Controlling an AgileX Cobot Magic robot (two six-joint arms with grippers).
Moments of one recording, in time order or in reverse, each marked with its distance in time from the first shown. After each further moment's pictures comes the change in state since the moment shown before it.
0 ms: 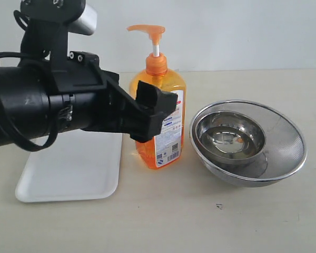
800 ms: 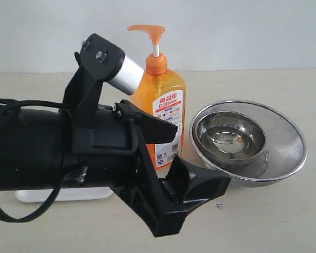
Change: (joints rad) left arm 0.000 0.031 0.048 0.067 0.432 0.039; right arm 0.000 0.000 0.000 0.000 0.000 0.000
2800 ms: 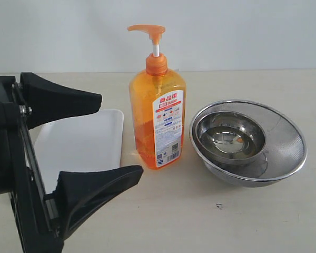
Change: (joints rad) left arm 0.040 -0.372 0.201 0.095 -0.119 0.192; right arm 0.000 0.000 0.000 0.000 0.000 0.000
